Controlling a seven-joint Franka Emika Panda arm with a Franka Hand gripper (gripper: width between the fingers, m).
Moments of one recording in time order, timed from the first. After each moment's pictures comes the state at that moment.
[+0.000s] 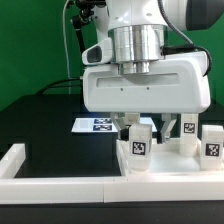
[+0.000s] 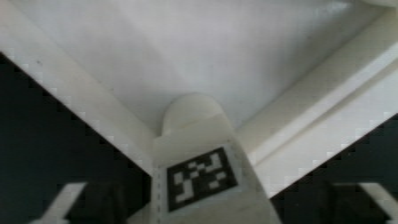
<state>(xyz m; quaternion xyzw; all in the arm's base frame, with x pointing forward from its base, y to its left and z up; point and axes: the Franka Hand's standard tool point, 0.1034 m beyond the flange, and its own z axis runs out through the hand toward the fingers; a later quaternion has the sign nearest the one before) 0.618 0.007 0.072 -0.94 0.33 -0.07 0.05</state>
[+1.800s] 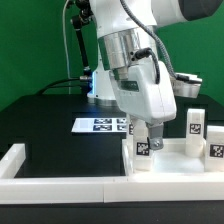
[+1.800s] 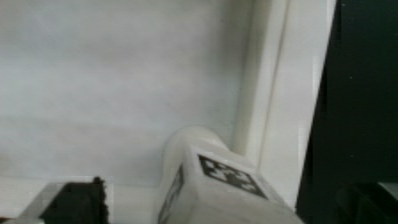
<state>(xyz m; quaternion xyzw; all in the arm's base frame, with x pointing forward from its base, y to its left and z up) 0.622 0.015 0.070 -0.69 0.72 0.02 0.12</state>
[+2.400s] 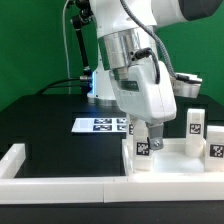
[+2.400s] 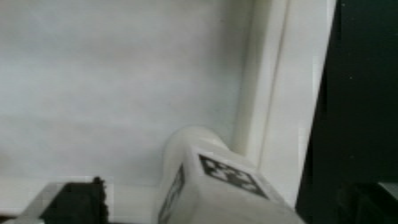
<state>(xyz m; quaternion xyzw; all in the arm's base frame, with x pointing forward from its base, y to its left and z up) 0.619 0.011 0.069 -0.80 0.58 0.00 0.12</state>
